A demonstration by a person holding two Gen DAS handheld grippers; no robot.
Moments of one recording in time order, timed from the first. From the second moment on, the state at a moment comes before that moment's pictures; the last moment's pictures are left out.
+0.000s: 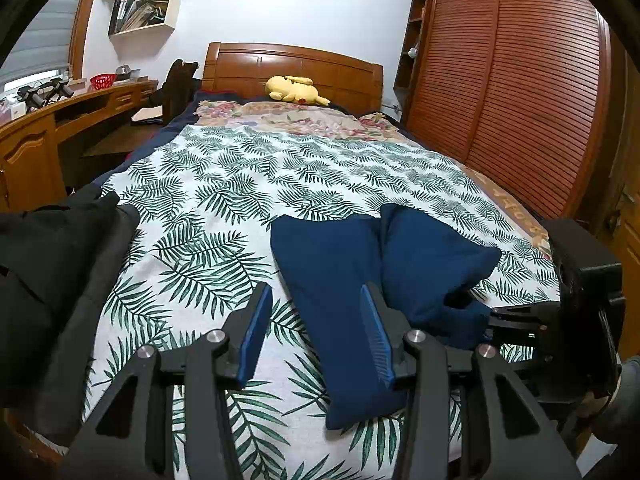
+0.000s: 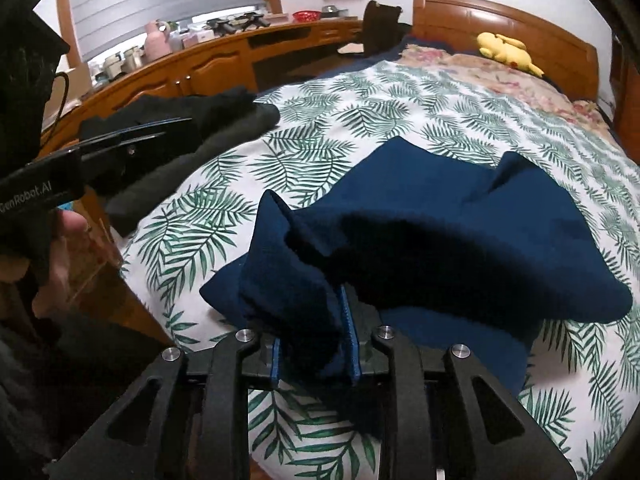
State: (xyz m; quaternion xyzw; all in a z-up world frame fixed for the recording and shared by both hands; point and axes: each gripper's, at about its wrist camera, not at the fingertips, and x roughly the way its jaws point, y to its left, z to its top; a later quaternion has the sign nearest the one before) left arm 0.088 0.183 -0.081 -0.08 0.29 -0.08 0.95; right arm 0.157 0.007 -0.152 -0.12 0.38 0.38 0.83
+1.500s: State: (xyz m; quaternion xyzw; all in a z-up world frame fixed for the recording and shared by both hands) left arm 0.077 0.182 -0.095 -0.08 0.30 -0.09 0.95; right arm 0.311 -0.005 -0.108 -0.18 0.32 0.30 0.88
